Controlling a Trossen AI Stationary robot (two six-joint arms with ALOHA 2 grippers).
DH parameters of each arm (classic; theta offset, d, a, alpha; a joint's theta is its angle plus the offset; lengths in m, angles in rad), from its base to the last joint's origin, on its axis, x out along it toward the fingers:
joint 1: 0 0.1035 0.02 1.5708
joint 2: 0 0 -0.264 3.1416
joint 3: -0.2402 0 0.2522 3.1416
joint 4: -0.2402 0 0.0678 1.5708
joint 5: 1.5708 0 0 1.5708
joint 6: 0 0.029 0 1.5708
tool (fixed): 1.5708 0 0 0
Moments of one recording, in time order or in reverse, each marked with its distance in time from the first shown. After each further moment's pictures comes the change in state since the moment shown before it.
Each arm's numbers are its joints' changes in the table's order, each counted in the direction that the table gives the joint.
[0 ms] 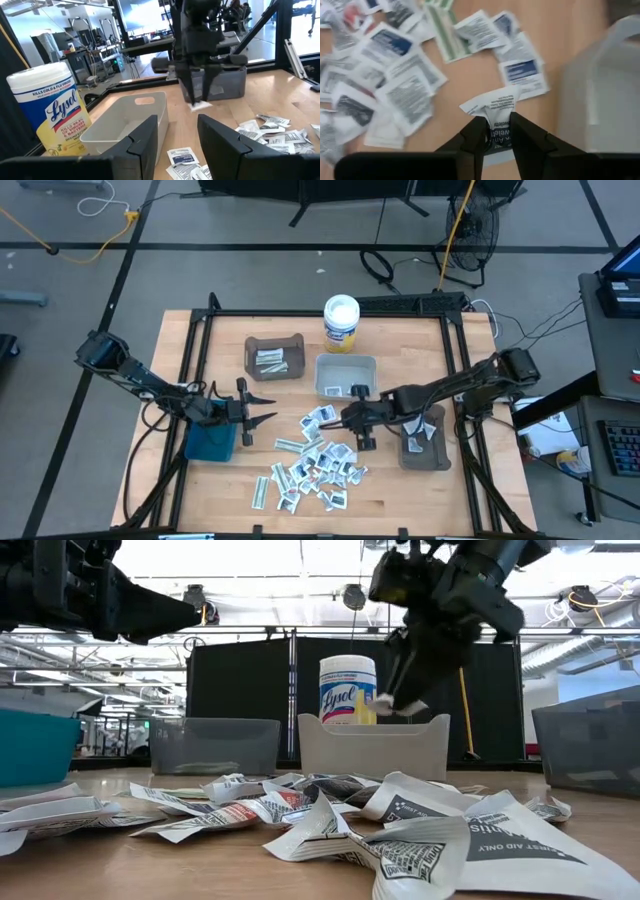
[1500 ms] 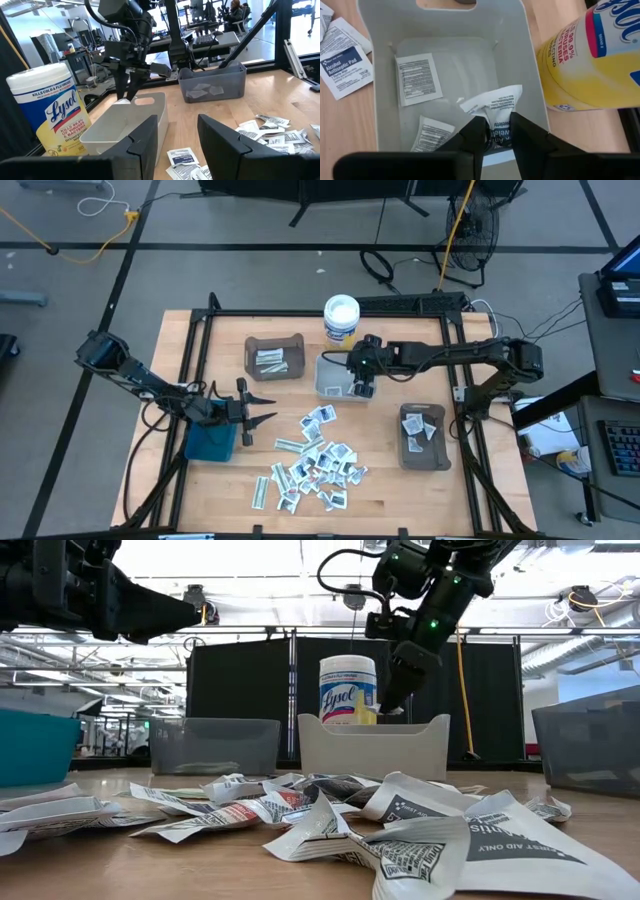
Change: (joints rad) left arm 0.000 0.000 0.000 0.002 0.002 0.003; right arm -0.402 0.065 -0.001 -0.060 0.037 -0.152
